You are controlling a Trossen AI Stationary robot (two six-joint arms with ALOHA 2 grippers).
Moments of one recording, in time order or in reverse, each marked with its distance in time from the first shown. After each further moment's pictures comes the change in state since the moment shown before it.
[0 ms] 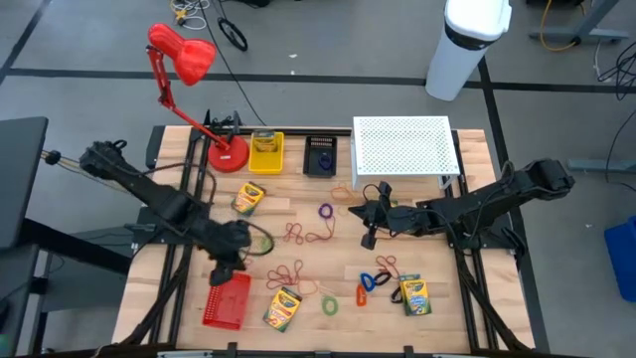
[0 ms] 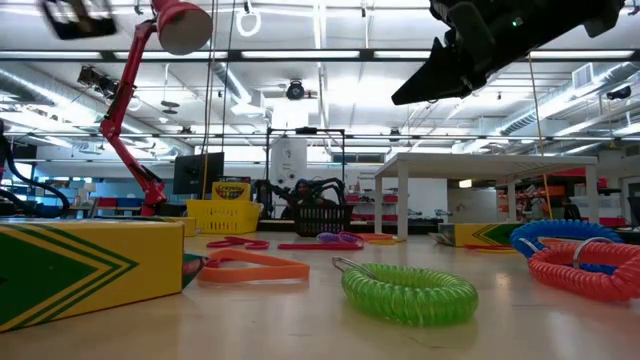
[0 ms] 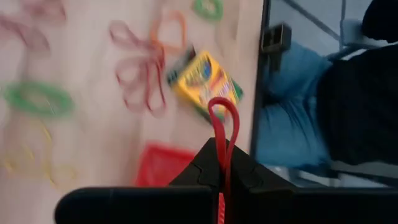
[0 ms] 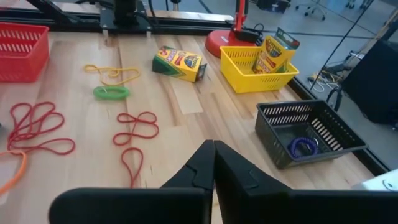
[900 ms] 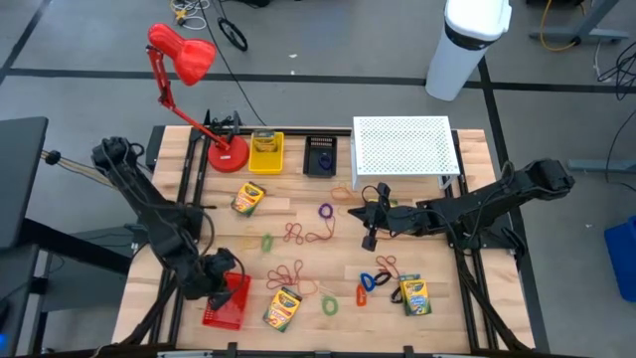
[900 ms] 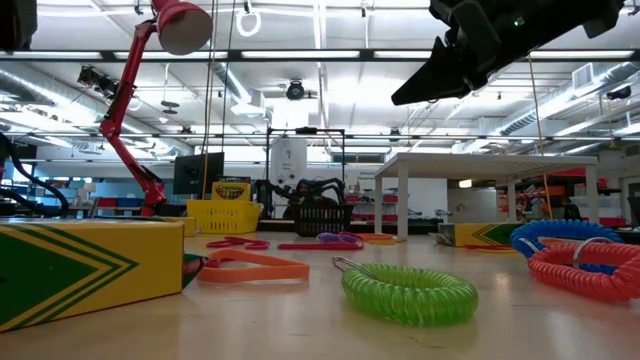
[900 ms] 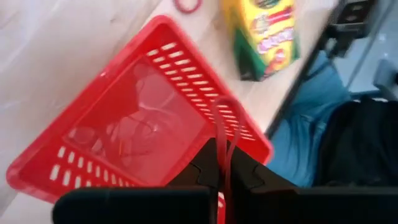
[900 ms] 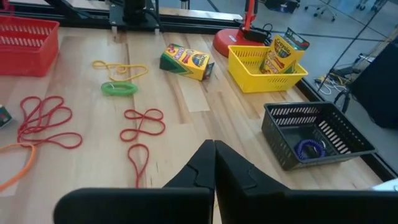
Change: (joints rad) left arm -0.364 0.082 -0.332 0.336 -0.200 -0.740; right arm 0.000 0.000 0.000 -0.002 -0.036 -0.018
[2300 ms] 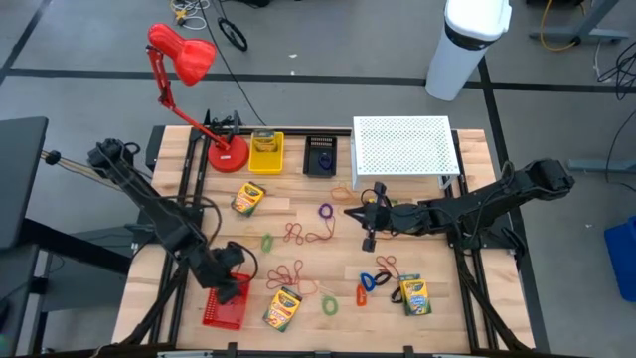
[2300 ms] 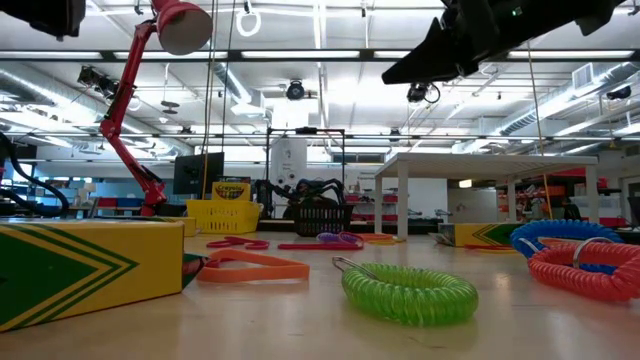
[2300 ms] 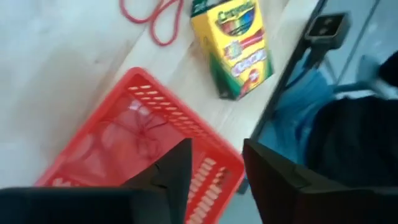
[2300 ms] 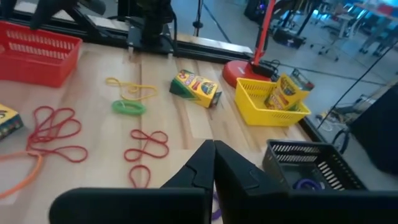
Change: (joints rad) left arm 0.146 -0.016 0.073 -0.053 0.099 0.187; right arm 0.000 0.000 -0.001 0.121 -0.026 -0.181
